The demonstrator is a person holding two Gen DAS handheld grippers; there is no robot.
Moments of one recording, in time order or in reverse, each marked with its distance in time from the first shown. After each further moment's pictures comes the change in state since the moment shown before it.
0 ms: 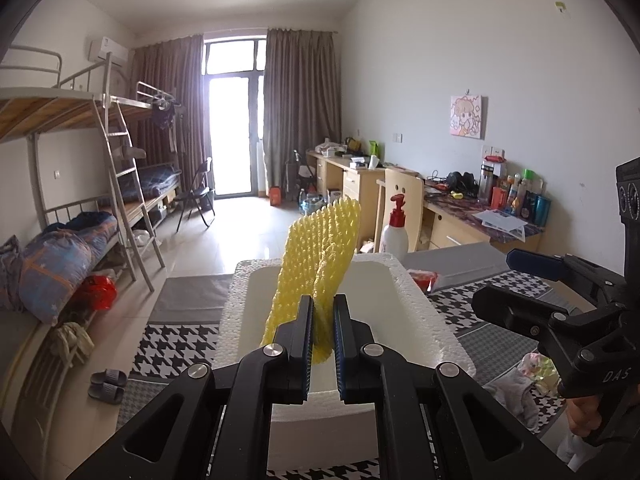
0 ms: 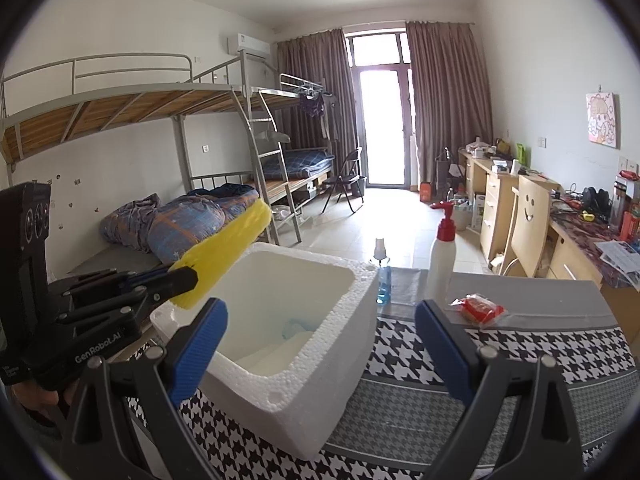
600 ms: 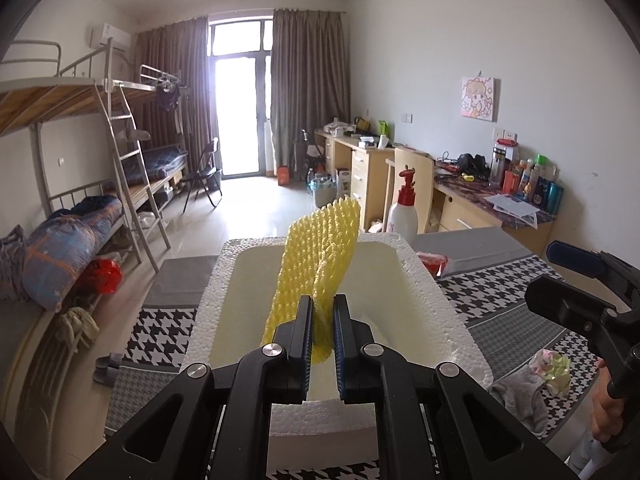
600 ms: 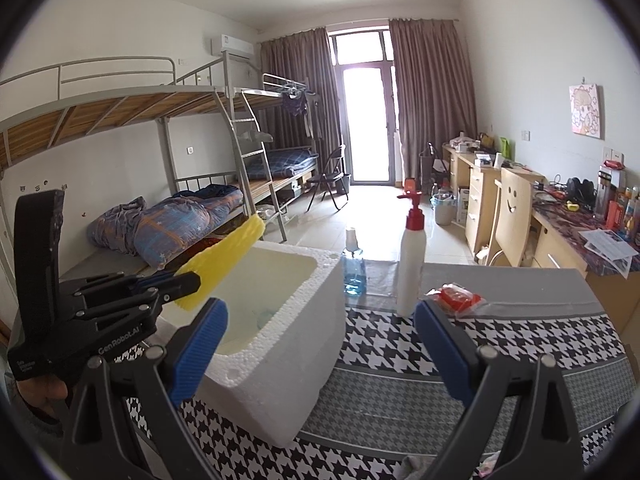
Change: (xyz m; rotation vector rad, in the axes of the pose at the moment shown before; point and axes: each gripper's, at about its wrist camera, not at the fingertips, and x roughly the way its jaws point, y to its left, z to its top) left arm 0.024 -0.004 -0.003 -0.008 0.078 0.037; right arm -0.009 -0.019 -0.006 0.029 0.008 -0.047
